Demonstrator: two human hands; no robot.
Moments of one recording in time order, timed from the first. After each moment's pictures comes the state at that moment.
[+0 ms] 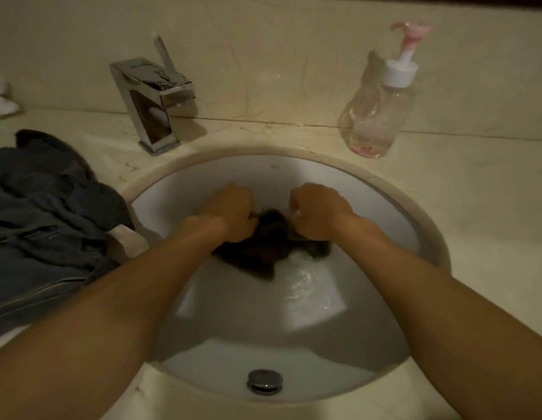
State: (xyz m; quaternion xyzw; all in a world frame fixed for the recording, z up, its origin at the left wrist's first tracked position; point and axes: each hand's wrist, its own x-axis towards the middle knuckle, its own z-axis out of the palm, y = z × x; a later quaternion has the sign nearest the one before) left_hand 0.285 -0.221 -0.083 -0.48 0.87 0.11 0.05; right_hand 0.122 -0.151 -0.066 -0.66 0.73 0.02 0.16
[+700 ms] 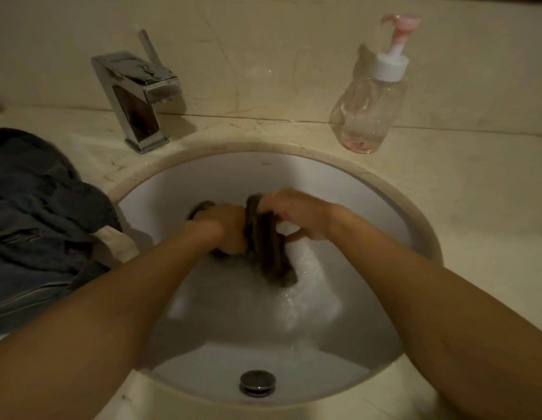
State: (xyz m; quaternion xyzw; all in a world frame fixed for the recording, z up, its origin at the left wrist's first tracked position) left_hand 0.280 -0.217 -0.092 -0.46 0.85 0.17 0.18; right_hand 0.131 -0.155 -0.073 -0.47 0.66 -0.25 0.54
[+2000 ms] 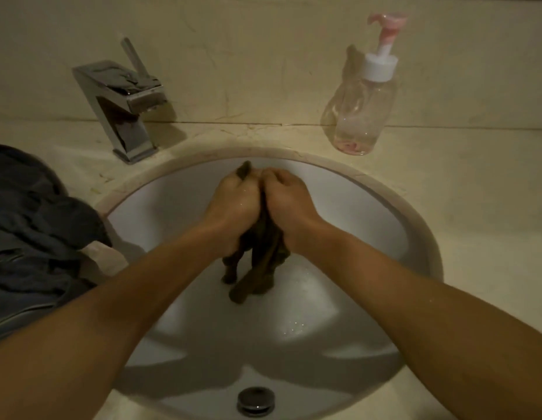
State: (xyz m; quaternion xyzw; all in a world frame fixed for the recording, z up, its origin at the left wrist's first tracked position) left_hand 0.249 -0.169 -0.045 -0.51 0.58 0.55 -0.32; right_hand 0.165 -0.160 -0.071 -0.35 0.66 -0.52 0.42
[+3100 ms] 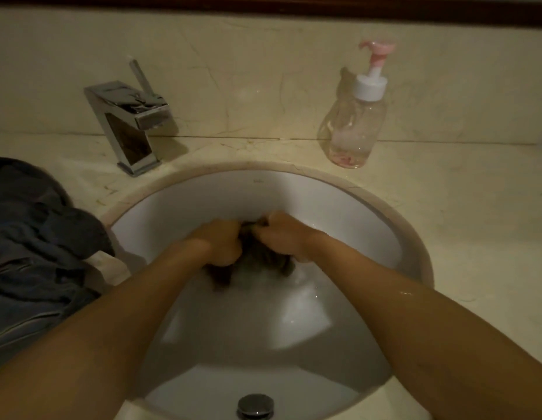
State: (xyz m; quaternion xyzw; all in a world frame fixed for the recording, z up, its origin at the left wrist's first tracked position) left_hand 0.281 -0.218 -0.090 -0.50 0.82 0.25 0.08; right_hand 0.134 -0.174 -0.111 -0.55 0.71 -0.22 0.39
